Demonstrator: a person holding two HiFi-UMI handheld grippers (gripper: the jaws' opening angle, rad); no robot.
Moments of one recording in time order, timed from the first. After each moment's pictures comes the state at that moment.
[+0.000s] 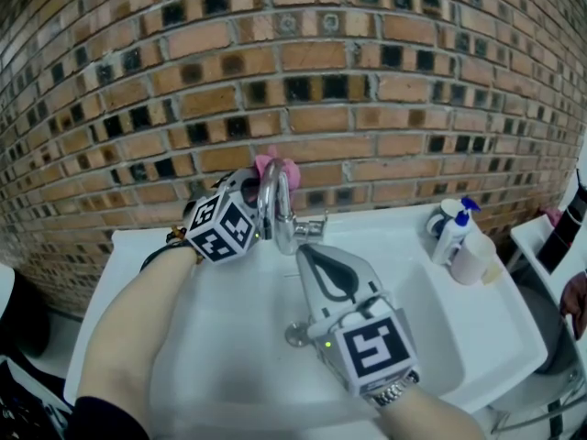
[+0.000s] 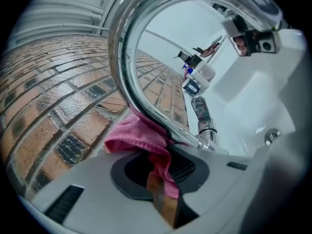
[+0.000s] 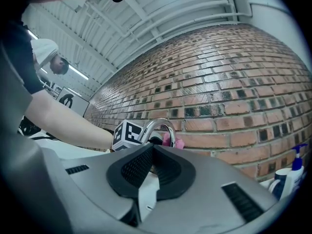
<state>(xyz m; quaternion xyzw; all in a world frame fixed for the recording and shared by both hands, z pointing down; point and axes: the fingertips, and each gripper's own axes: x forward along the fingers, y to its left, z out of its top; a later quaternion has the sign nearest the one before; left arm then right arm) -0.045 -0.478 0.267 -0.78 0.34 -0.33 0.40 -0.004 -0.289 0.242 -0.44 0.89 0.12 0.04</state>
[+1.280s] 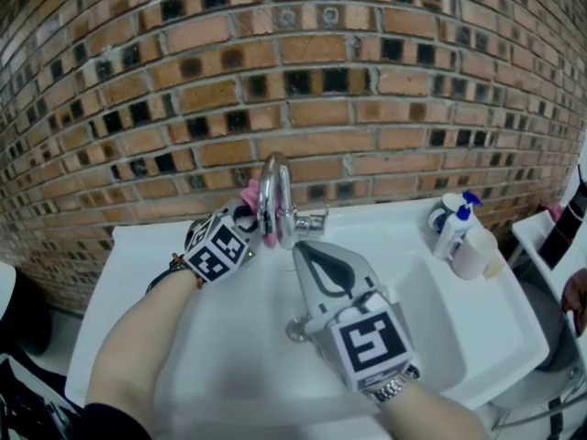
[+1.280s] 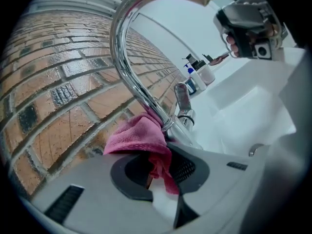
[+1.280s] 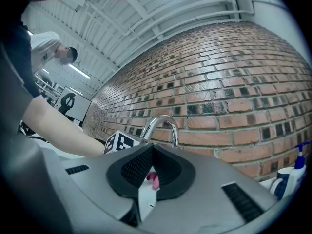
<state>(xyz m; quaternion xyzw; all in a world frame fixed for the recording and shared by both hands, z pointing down) -0.068 -0.465 0.336 -0.83 0.36 -0.31 0.28 -0.010 -0.289 0.249 -0.43 0.89 0.12 0.03</state>
